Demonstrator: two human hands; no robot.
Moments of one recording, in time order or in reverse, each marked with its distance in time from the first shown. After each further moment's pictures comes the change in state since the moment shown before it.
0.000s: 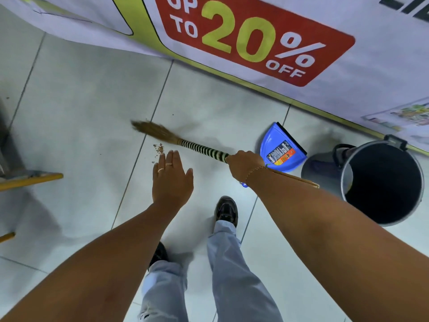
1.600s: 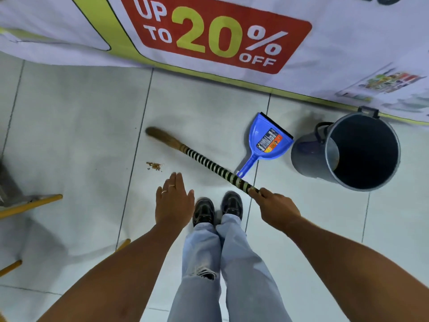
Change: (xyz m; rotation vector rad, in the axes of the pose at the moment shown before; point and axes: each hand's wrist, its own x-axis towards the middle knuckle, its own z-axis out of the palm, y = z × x) left_hand -0.052 -0.013 0.016 0.124 -0.124 0.131; right_hand -0.124 0.039 0.120 0.189 0.114 0.013
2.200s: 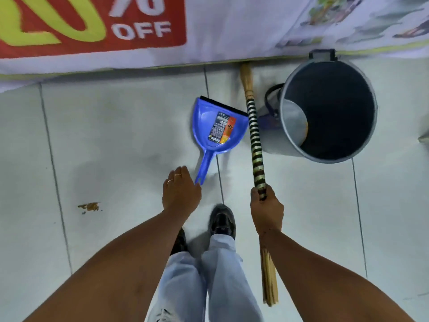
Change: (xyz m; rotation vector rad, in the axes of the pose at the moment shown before) left_hand 0.145 0.169 0.132 0.109 -0.172 0.208; right_hand 0.061 0.096 0.103 1.193 0.492 1.026
